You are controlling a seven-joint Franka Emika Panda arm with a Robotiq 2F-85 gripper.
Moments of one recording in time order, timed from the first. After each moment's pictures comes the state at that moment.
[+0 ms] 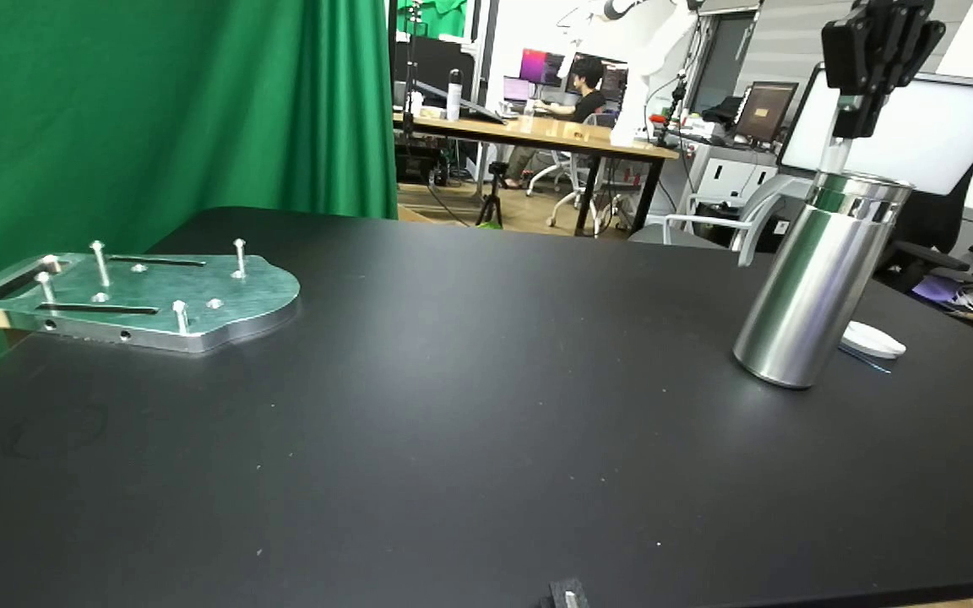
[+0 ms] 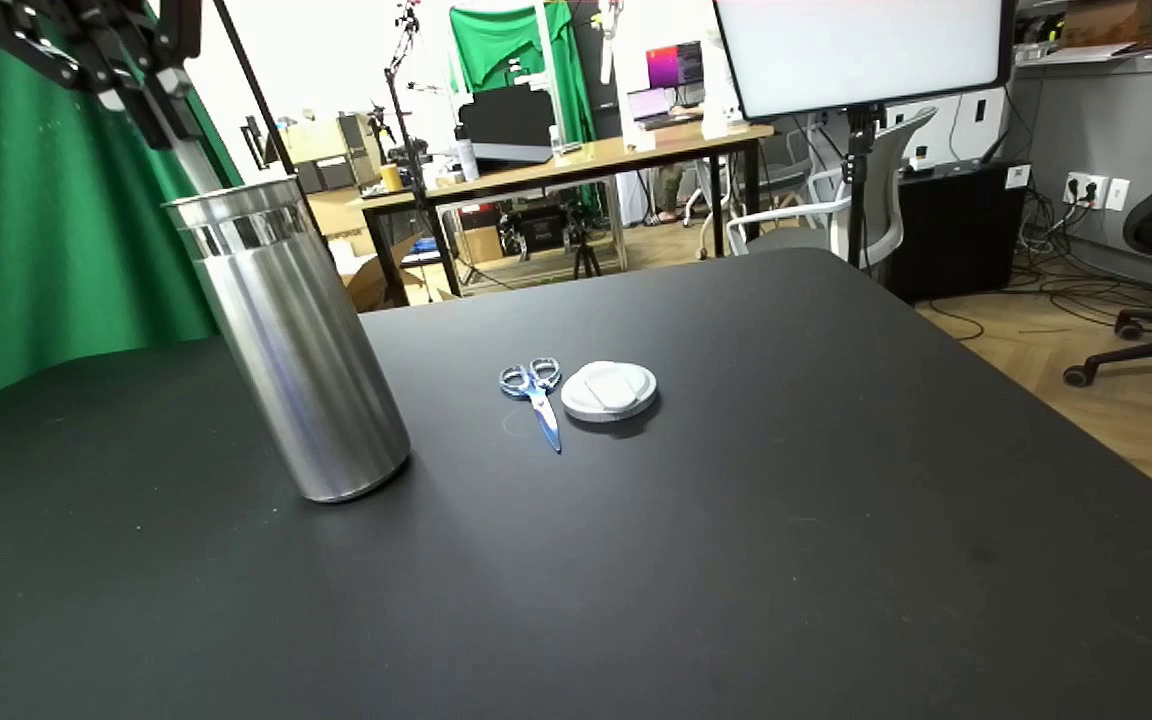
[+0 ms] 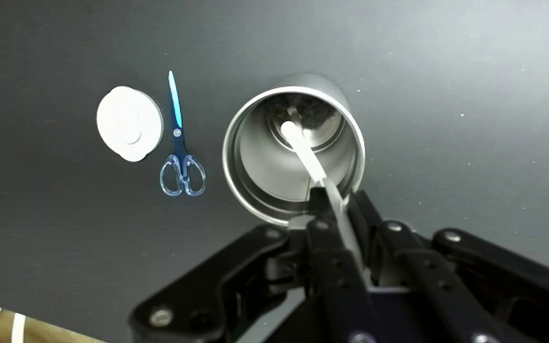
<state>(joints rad) -0.05 -0.20 -0.05 -2.36 -0.19 2.15 -0.26</state>
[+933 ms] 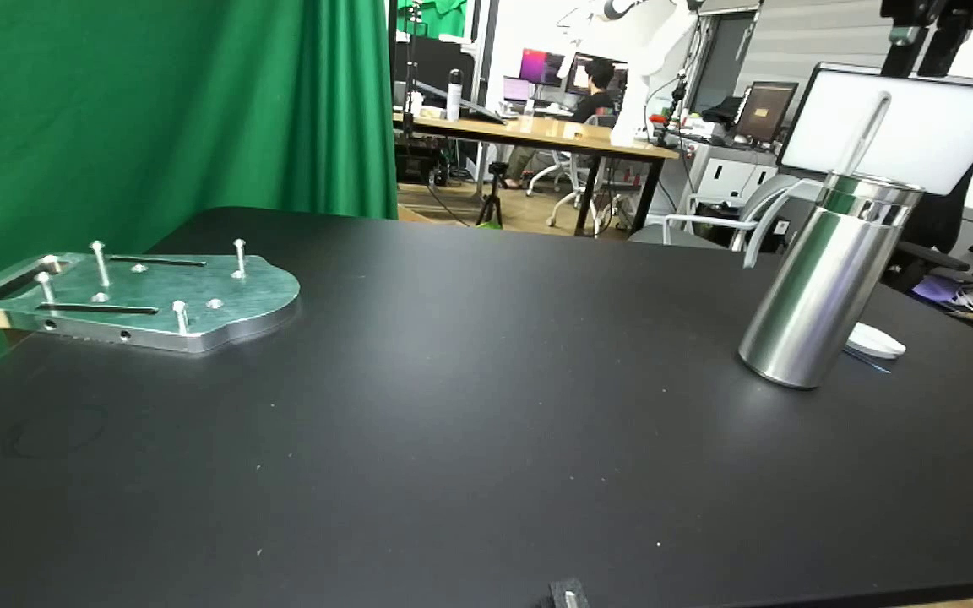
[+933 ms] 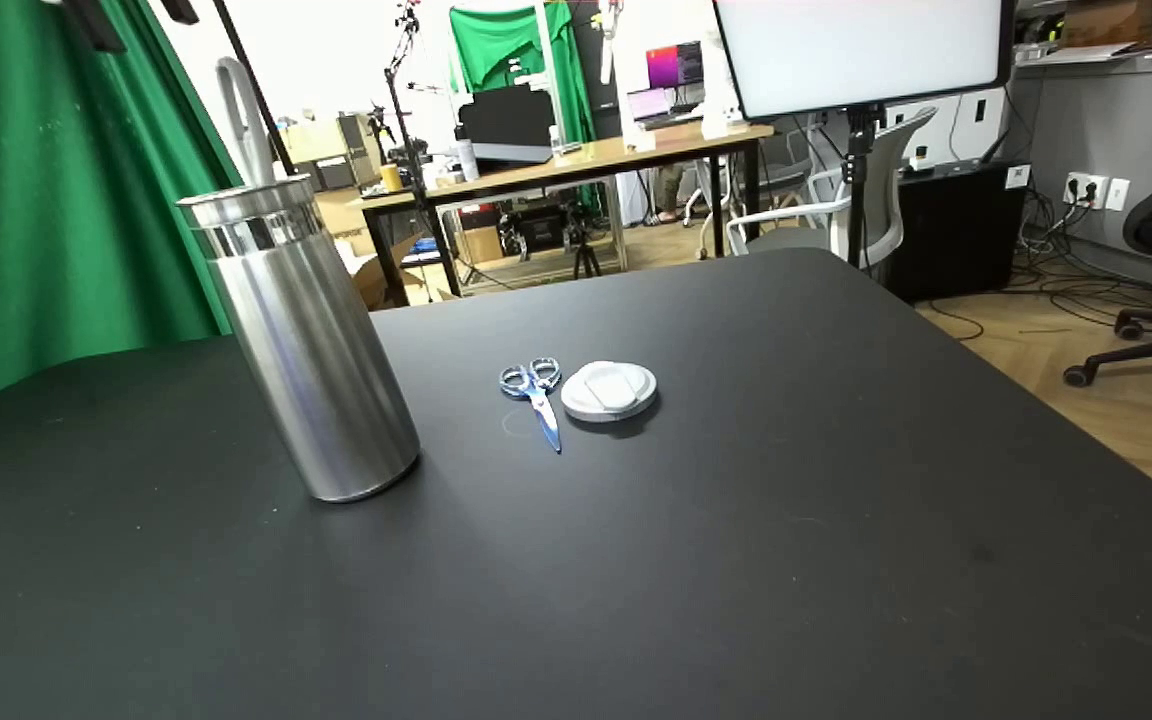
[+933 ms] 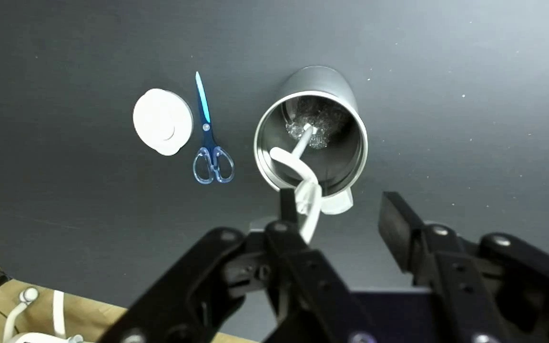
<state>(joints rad) -0.06 -0.33 -0.10 -2.35 -0.18 2.09 -0.28</state>
